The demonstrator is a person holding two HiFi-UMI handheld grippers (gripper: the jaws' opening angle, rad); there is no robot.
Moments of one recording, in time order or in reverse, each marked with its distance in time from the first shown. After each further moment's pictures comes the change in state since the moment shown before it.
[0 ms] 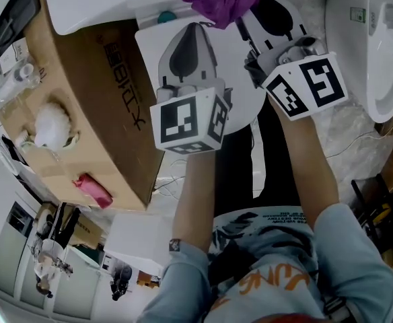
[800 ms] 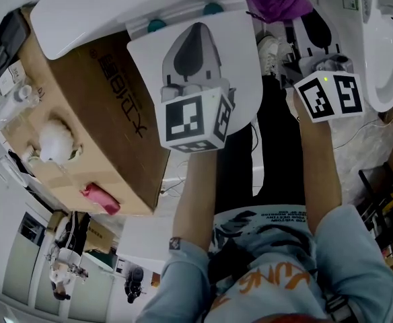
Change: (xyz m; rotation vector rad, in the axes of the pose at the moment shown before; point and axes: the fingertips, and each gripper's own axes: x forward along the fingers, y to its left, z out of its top) left arm 0.026 -0.033 -0.009 0.046 0.048 -0.075; right arm -0.076 -0.102 0.006 -0.016 -0.031 -0.296
